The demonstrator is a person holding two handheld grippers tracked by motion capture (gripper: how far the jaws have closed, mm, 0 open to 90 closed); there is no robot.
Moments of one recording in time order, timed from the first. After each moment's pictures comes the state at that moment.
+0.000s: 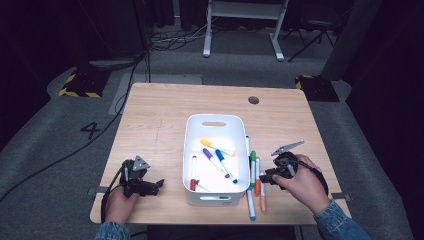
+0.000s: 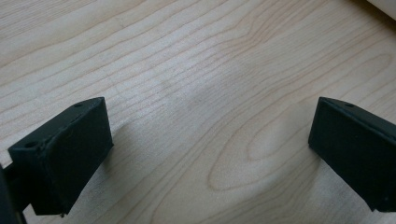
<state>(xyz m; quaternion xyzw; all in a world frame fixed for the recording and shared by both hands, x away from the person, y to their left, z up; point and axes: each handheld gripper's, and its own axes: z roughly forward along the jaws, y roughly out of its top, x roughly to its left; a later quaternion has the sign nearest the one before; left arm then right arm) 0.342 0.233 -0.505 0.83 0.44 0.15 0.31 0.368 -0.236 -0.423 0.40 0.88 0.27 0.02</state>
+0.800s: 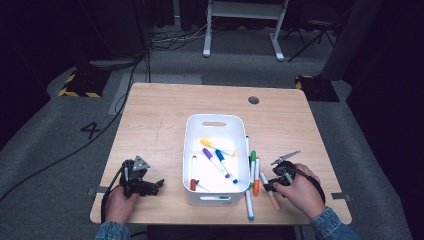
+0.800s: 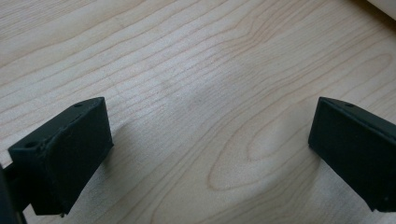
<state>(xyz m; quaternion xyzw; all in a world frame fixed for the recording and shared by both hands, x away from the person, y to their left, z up) 0.342 0.233 -0.505 0.83 0.44 0.15 0.31 0.365 -0.249 -0.465 0.43 0.88 0.21 0.02</state>
